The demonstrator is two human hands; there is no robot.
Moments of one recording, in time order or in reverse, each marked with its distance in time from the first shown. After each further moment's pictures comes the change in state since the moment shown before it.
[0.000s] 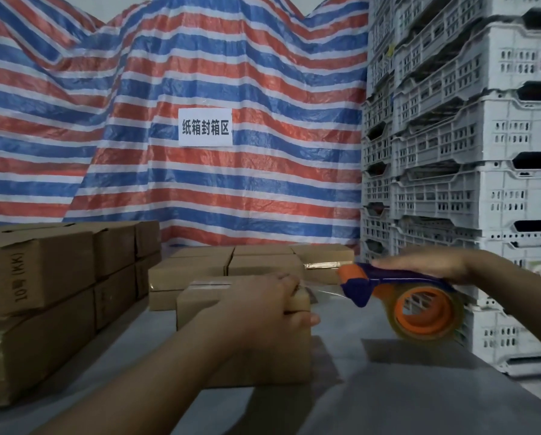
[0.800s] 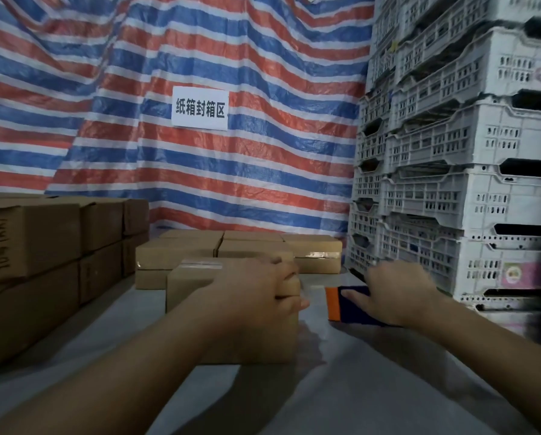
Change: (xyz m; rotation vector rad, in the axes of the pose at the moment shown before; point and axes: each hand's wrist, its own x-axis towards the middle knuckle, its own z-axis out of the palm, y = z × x) left_hand -0.003 0.001 0.006 0.034 0.116 0.068; right_hand -0.002 -0.009 0.083 -1.200 0.573 0.081
